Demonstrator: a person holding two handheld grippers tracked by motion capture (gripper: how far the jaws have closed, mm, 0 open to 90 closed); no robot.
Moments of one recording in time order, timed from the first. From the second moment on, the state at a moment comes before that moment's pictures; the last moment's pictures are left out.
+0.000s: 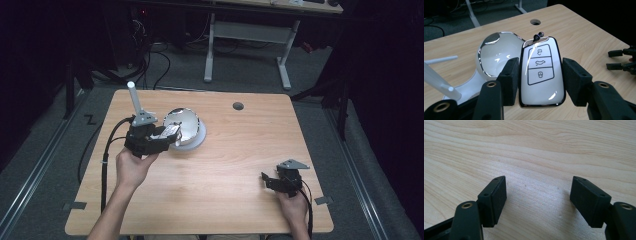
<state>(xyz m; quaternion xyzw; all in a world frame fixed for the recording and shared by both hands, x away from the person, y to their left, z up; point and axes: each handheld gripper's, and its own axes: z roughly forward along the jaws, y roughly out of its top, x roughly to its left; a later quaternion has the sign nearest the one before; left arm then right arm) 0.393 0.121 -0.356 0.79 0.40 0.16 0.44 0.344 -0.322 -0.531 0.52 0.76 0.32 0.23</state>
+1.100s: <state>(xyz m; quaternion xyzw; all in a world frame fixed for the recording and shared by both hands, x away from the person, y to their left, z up) 0.448 0.093 -0.373 0.80 0.41 0.17 0.41 0.344 -0.322 -0.531 0.52 0.76 0.32 0.23</state>
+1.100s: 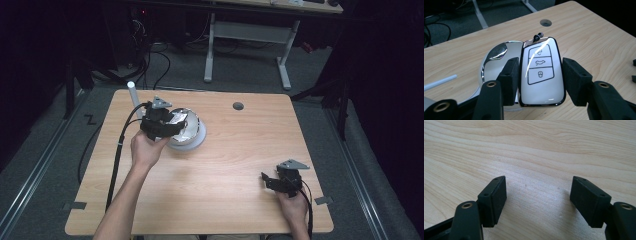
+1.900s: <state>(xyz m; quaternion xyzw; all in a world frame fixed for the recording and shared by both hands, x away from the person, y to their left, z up) 0.467 0.085 -0.407 0.80 0.42 0.19 0.39 0.344 -0.322 -0.531 0.52 0.76 0.32 0.23</state>
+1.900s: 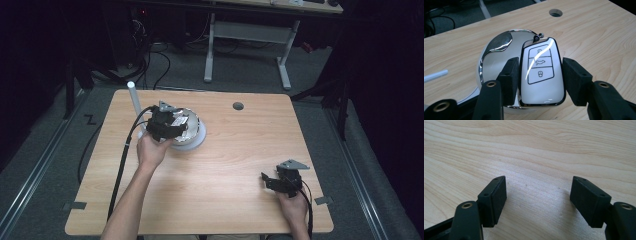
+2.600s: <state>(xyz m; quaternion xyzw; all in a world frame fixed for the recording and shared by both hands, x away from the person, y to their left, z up) 0.481 0.069 -0.429 0.80 0.44 0.17 0.38 0.344 -0.322 -0.531 0.52 0.76 0.32 0.23</state>
